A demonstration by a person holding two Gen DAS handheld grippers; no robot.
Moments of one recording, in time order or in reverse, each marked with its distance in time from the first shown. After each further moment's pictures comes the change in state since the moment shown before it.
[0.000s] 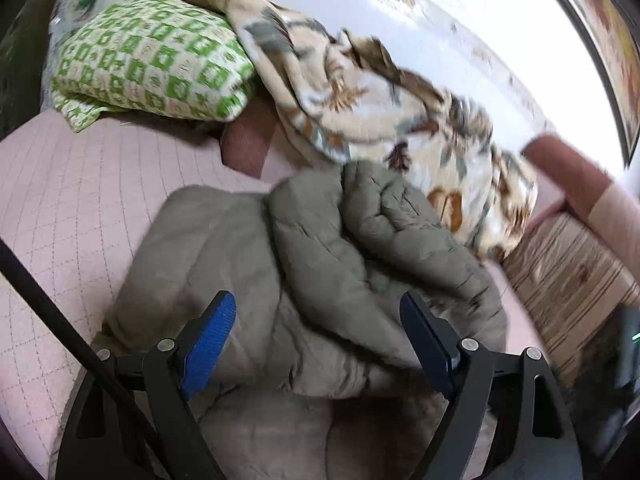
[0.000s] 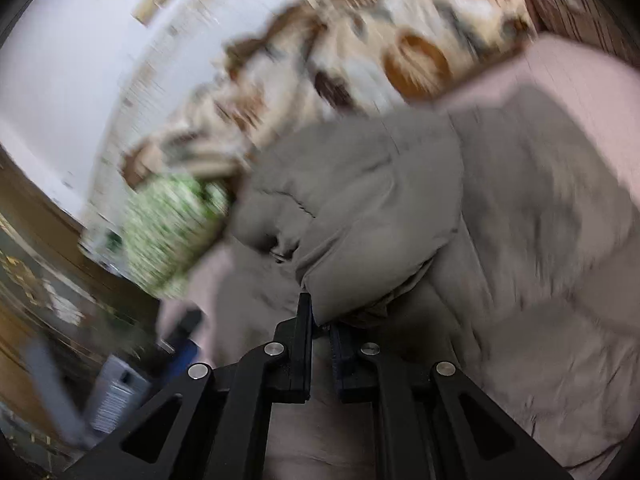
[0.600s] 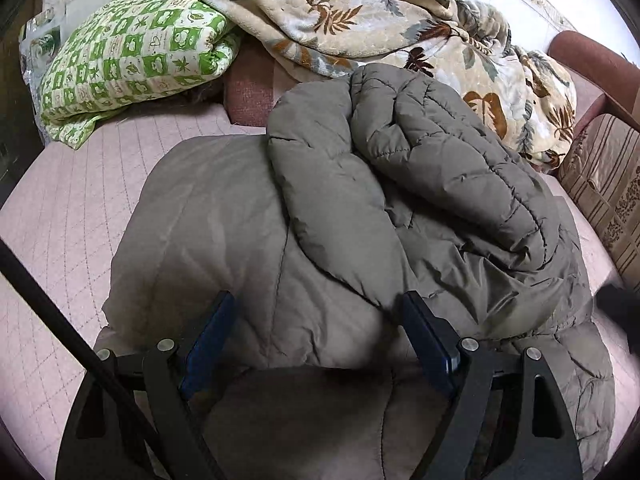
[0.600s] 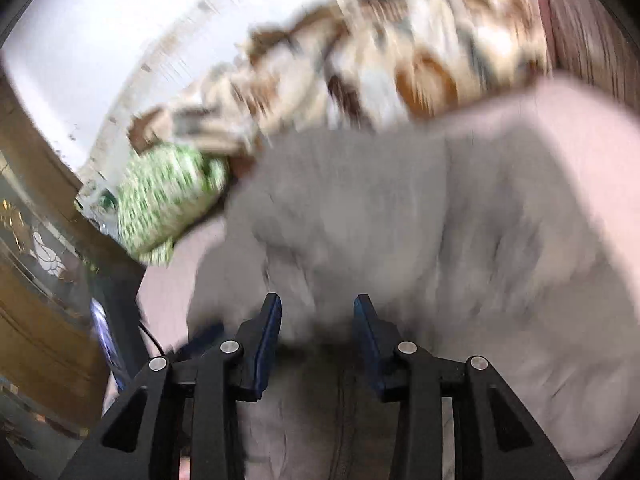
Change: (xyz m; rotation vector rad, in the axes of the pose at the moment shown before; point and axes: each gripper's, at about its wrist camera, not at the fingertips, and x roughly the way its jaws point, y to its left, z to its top) left arm 0.049 -0.013 -0.034 0.202 0.162 0.202; right arm -0.056 0.013 0.013 -0.236 -0.081 -0.044
